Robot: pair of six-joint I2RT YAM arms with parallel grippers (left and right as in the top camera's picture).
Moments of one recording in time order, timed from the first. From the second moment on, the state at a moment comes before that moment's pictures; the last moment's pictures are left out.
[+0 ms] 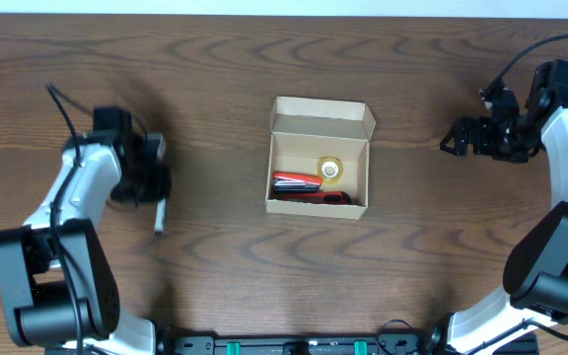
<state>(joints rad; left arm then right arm) 0.11 1.71 1.10 -0.87 0.19 0.13 -0.34 1.83 1.49 -1.07 -0.32 -0.27</state>
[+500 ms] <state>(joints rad) -0.46 1.64 1.53 -0.92 0.19 0.77 -0.34 1.83 1.49 -1.06 -0.32 -0.27</state>
